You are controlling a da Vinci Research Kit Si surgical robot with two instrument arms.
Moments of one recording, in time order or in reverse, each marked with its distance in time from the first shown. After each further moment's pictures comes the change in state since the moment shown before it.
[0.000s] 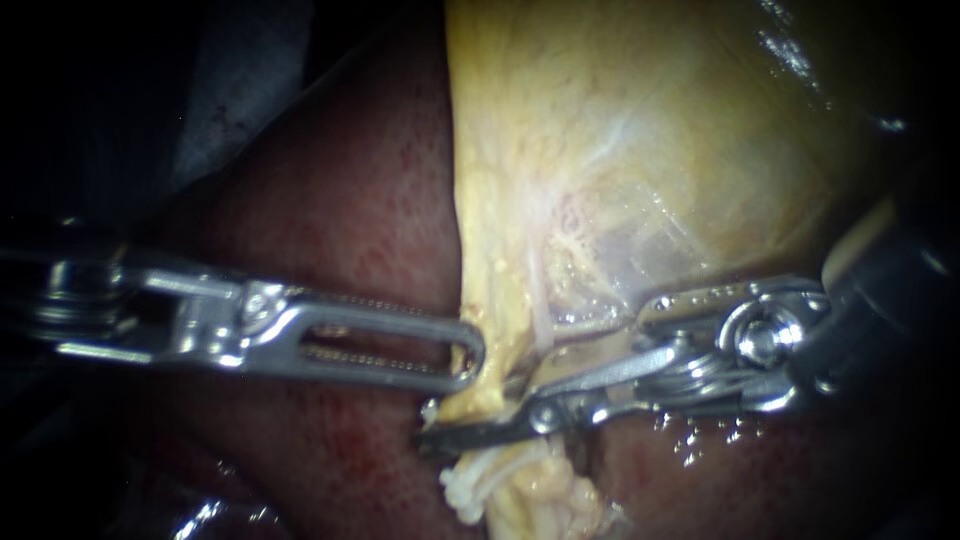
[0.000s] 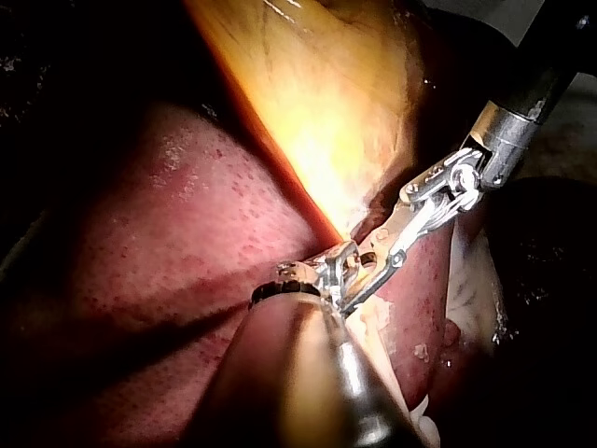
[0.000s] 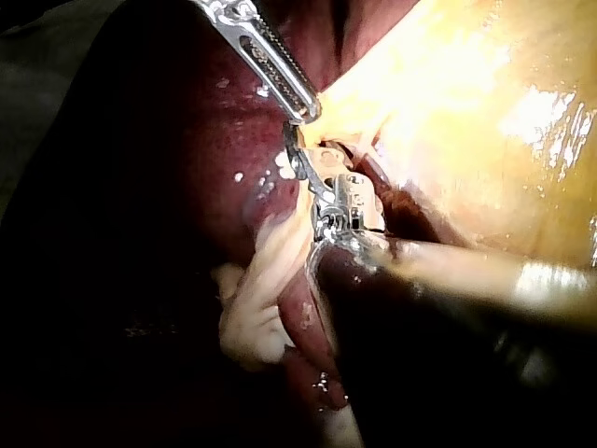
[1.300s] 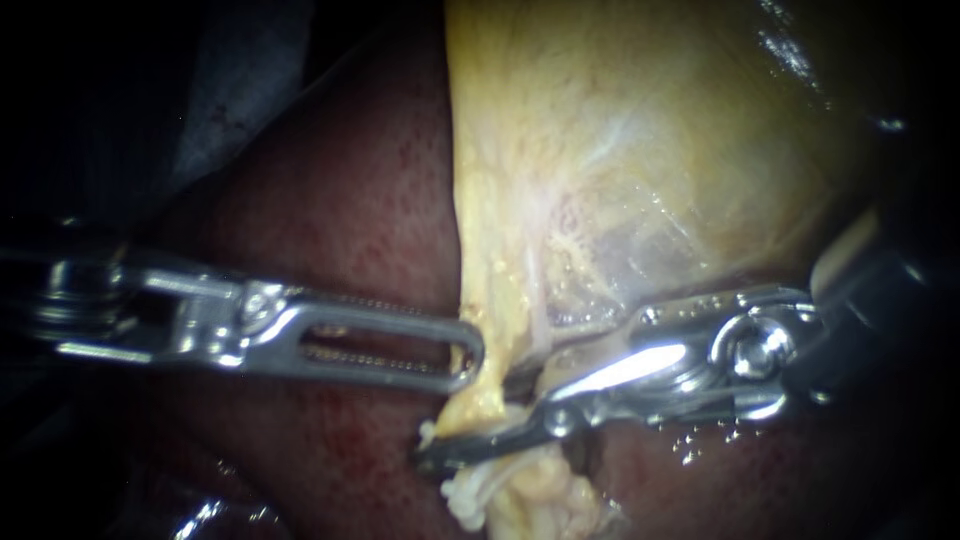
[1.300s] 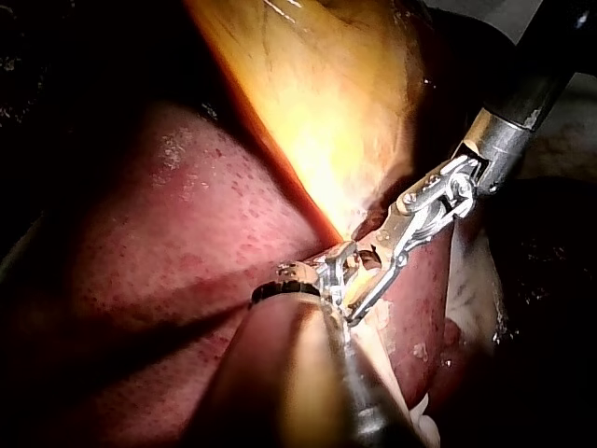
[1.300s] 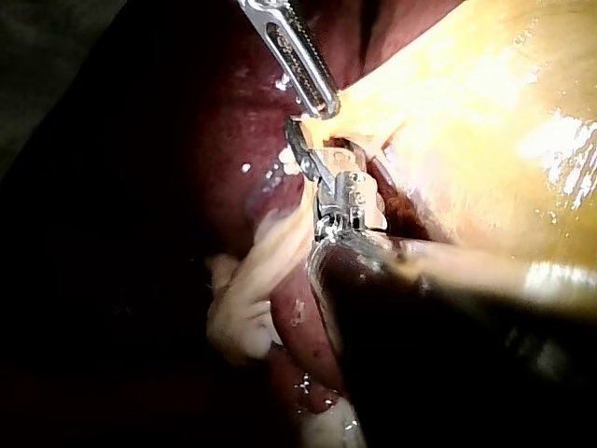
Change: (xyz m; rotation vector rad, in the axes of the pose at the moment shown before) right arm 0.000 0.000 0.002 -0.038 0.028 -0.156; left arm 0.000 0.000 0.000 0.000 0.000 0.001
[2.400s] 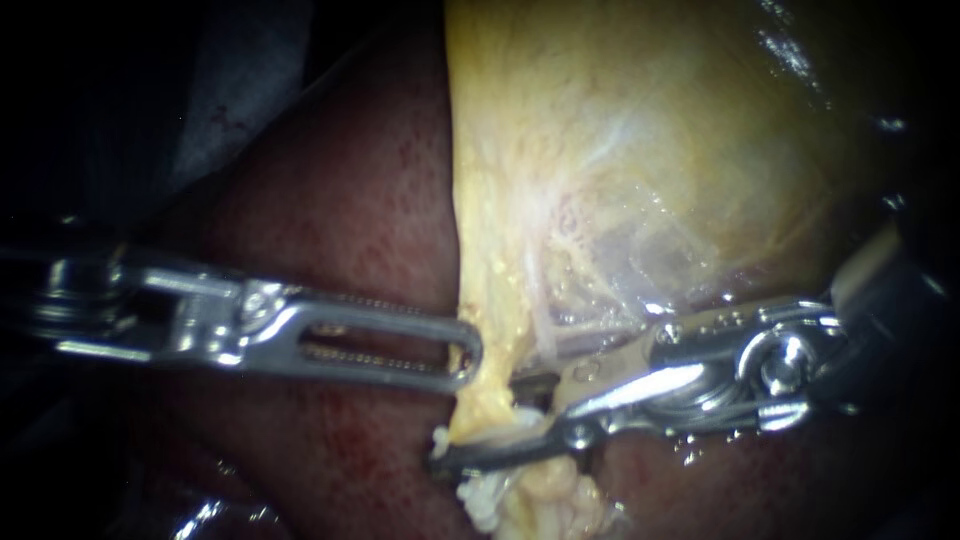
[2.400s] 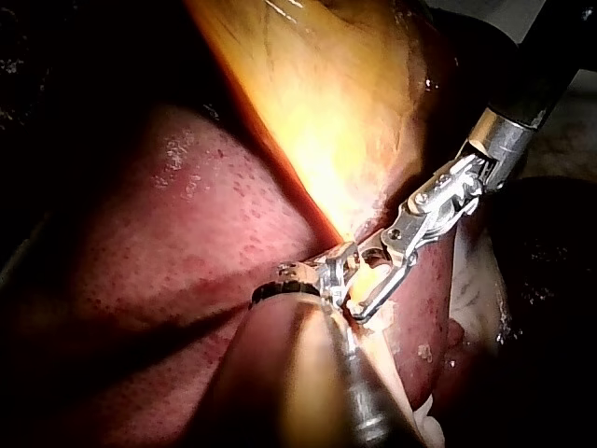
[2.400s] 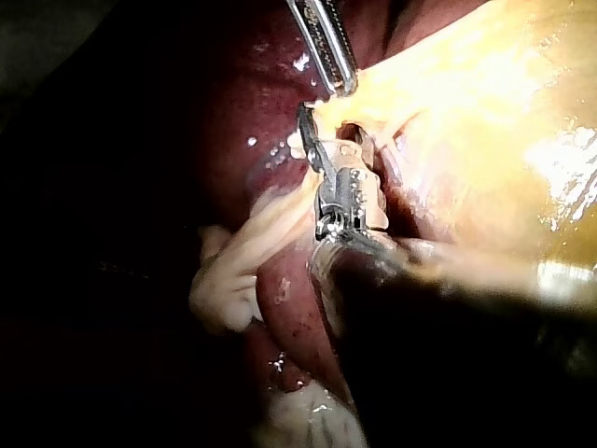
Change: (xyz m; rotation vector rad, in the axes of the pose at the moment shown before) right arm -0.001 -0.001 -0.002 0.029 -0.021 -0.169; left arm 0.000 0.001 0.000 -0.001 0.000 0.001
